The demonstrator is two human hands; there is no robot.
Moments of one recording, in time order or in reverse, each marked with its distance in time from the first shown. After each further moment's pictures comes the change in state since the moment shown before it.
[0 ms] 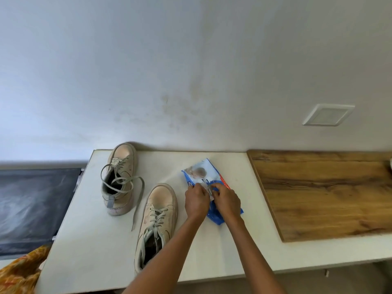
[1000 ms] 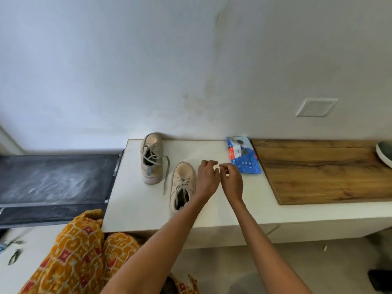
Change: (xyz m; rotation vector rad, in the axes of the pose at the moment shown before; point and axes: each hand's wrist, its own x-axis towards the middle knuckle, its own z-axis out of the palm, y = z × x) left_hand -0.099 0.016 -0.093 -0.035 -0.006 0.371; right_hand -0.094 -0.047 -0.022 0.390 0.320 -0.132
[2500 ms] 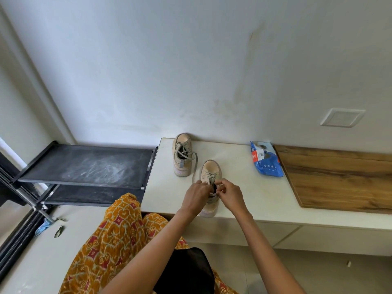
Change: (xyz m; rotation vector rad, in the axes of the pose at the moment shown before) left_hand -0.090 -0.078 -0.090 0.534 -0.042 0.363; right_hand -0.084 -0.073 0.009 -0.159 -0.467 -0.006
